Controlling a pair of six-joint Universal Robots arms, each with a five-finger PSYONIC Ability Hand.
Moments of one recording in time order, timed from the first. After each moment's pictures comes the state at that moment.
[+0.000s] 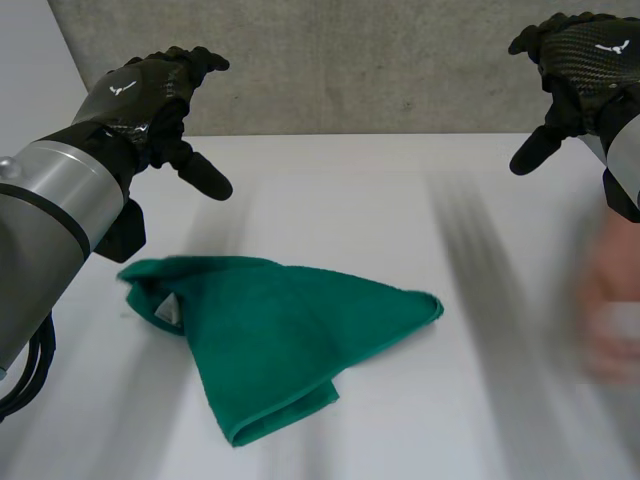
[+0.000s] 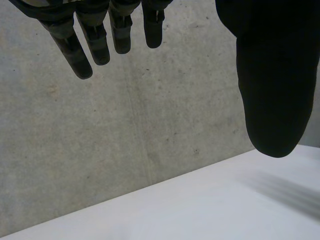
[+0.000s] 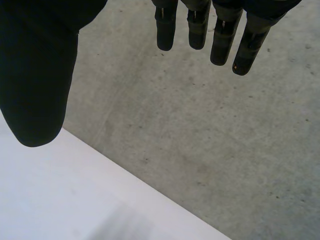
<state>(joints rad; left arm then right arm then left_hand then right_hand) 4.22 -1.63 -1.39 3.04 -1.60 3.04 1.91 -1.51 1.33 0.12 1.57 2.93 0.19 0.21 0.21 0.20 0.05 0.20 0.22 0.21 0.23 0.07</state>
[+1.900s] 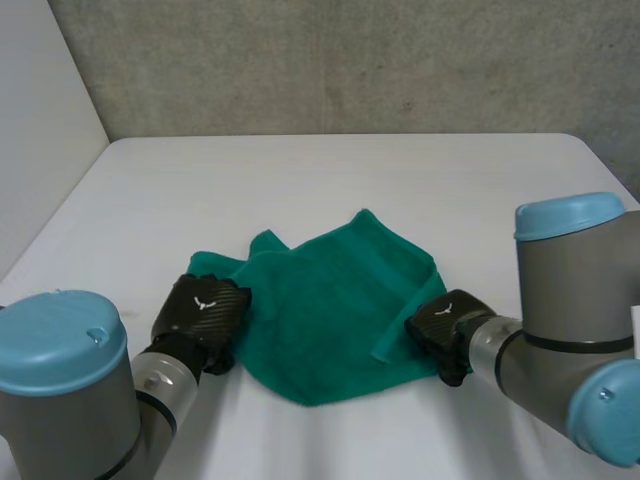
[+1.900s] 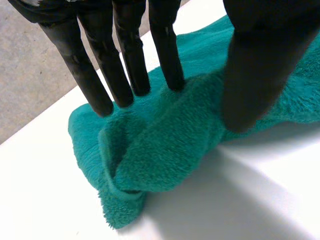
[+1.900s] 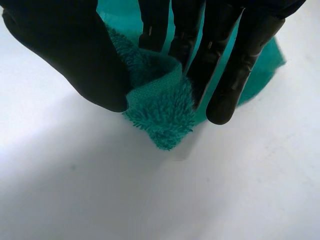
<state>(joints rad) 4.11 -1.80 -1.89 3.34 -1.73 3.45 2.07 -1.14 1.54 0.33 1.50 2.62 0.78 0.80 0.81 0.80 0.63 0.97 1.18 1.18 1.19 0.98</state>
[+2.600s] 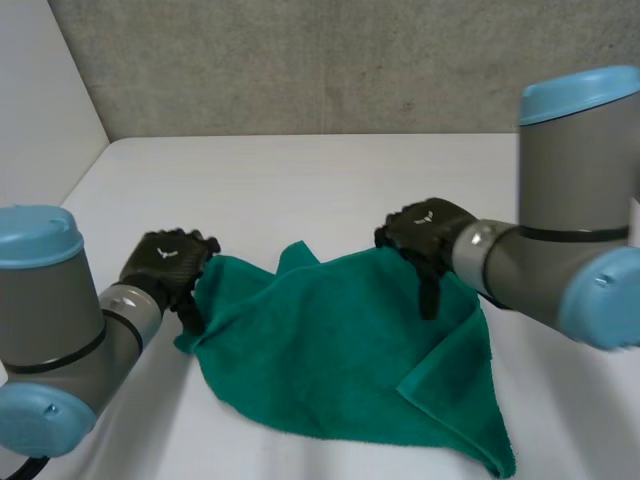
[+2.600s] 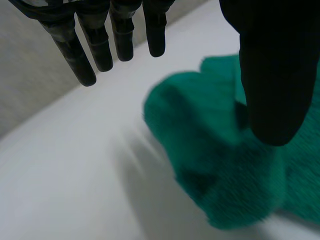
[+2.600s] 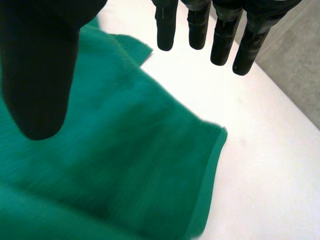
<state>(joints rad) 4.32 -1.88 -1.73 3.26 -1.60 3.45 2.08 -1.05 1.10 0.51 1.43 2.62 0.27 0.27 0.27 0.27 0.10 0.20 0.22 0.21 0.23 0.07</state>
